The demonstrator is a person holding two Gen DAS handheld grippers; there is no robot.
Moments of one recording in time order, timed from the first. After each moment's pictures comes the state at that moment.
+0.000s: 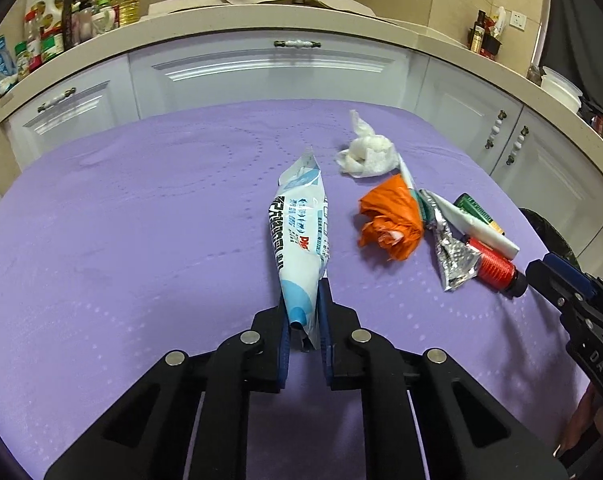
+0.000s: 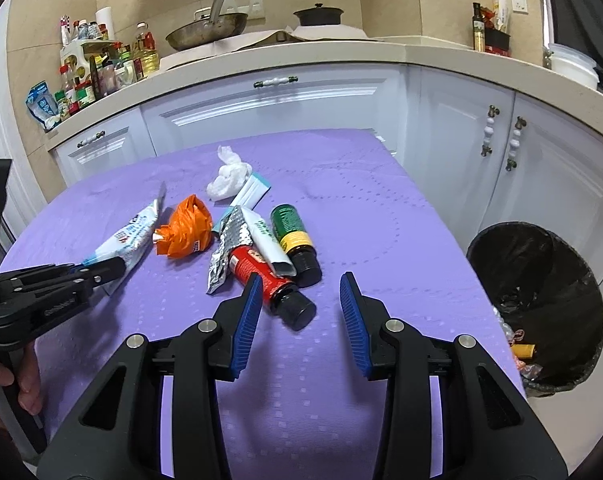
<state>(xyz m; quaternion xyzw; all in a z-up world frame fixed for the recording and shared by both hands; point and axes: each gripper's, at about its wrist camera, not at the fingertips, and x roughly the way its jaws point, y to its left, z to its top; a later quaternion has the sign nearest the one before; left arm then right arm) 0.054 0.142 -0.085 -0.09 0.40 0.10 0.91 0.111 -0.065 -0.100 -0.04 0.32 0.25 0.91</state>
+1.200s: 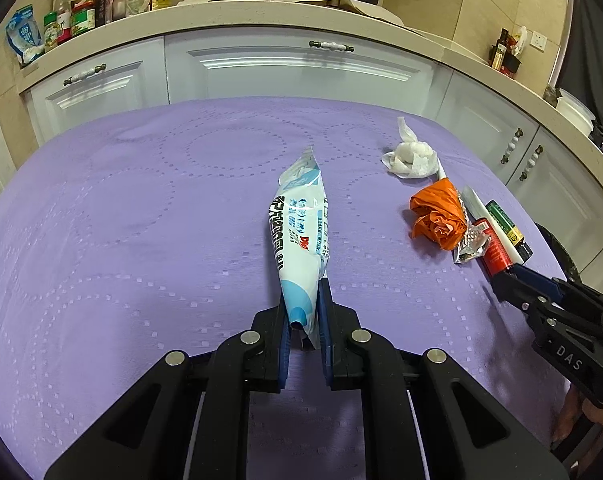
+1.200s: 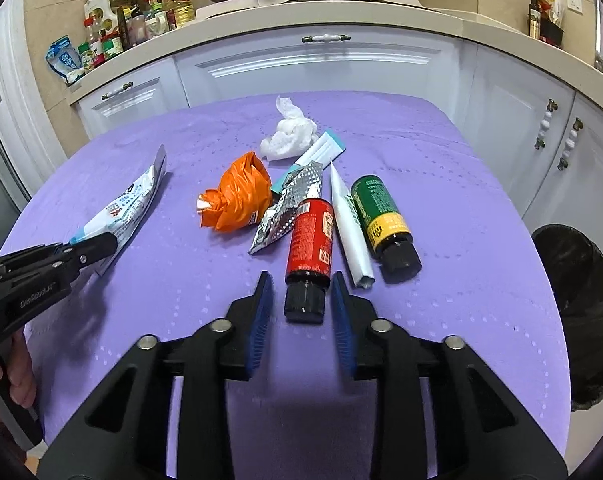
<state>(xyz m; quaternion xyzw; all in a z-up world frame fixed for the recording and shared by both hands) 0.035 0.173 -0.086 -0.12 0.40 0.12 0.90 0.119 -0.012 -0.113 -0.09 0.38 0.30 0.87</state>
